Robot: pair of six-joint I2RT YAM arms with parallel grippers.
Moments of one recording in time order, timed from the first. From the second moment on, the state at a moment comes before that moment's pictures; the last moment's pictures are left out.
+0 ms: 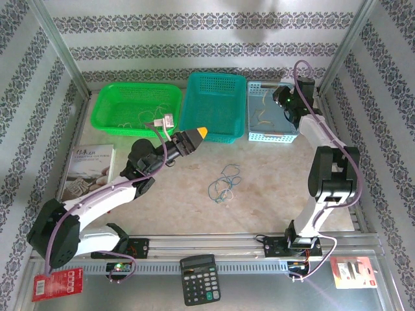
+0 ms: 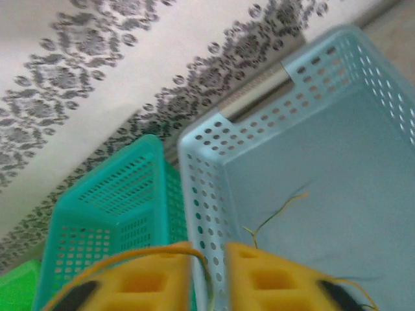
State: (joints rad) left arm -0.59 1.21 0.67 0.72 0.33 -1.00; right arm -0.06 1.81 1.38 -0.08 -0.20 0.70
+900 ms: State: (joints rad) left arm -0.59 1.14 0.60 0.54 0.26 -0.91; right arm 0.13 1.43 1.06 -0.11 -0.24 0.68
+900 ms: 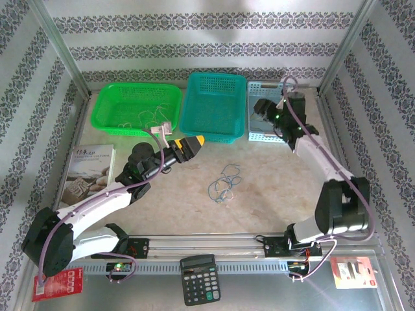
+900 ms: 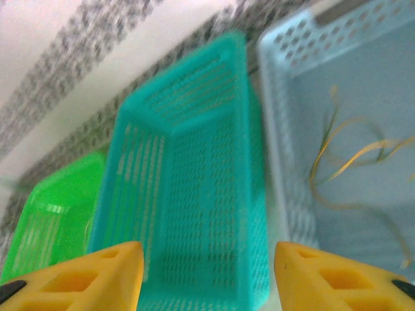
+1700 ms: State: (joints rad) left arm -0.57 1.08 0.52 0.23 -0.02 -0.92; right arm 0.80 1.33 0.70 -0.32 -0.05 0.59
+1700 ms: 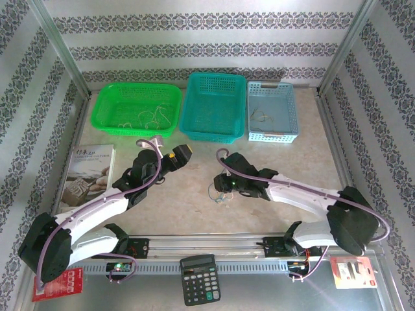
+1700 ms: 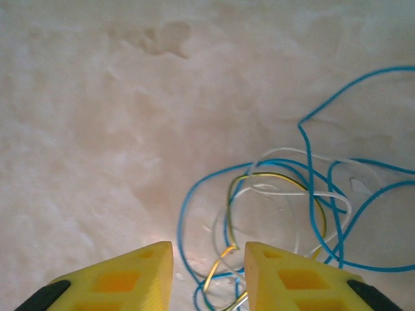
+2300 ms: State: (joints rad) left arm -0.57 1.10 0.52 0.21 -0.02 -0.93; right arm 0.80 1.51 0.76 -0.30 -0.03 0.57
